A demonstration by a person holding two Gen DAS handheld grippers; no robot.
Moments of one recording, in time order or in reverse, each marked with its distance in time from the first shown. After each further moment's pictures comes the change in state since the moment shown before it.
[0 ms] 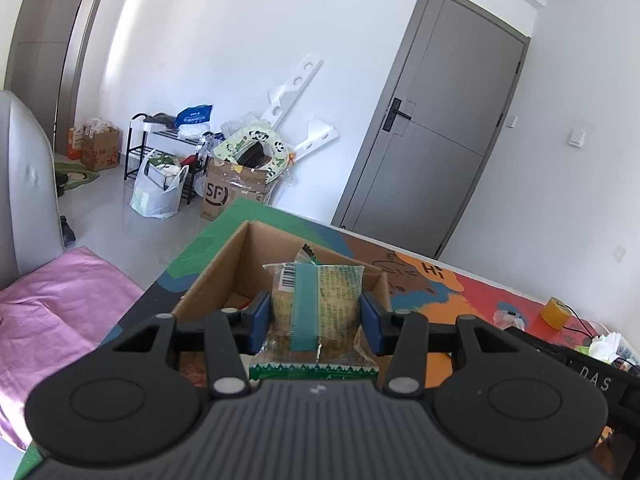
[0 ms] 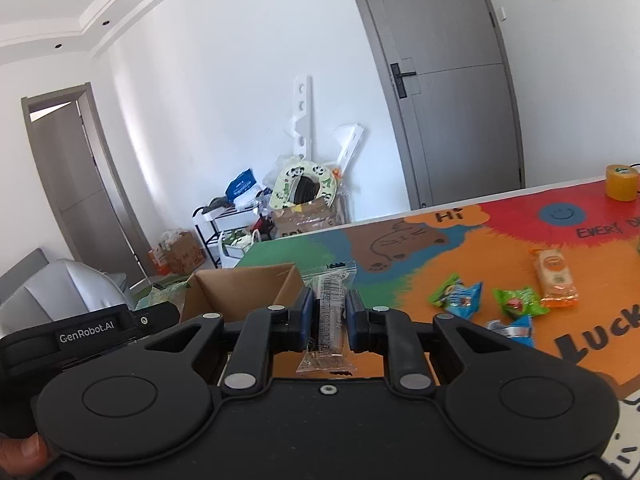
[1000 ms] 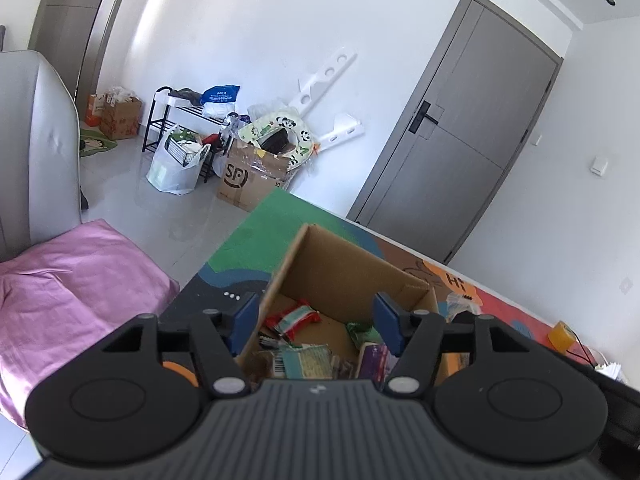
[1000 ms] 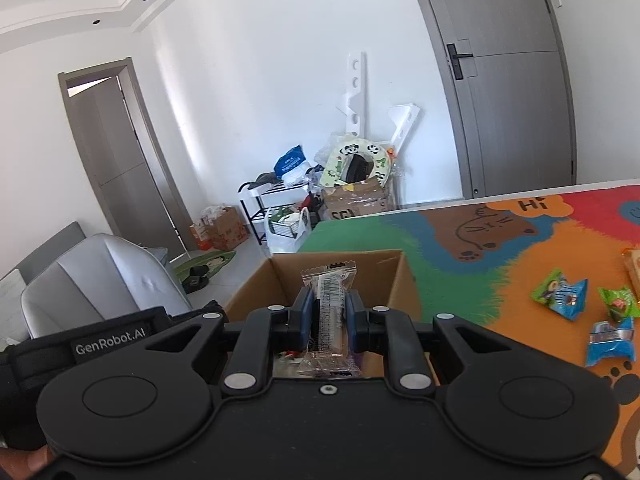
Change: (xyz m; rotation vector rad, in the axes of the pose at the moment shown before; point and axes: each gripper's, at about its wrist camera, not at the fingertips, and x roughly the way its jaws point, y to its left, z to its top) left arm -0.006 0.048 0.017 -0.110 0.033 0.018; right arm 0.033 0.072 0.000 -0.038 0.062 0.135
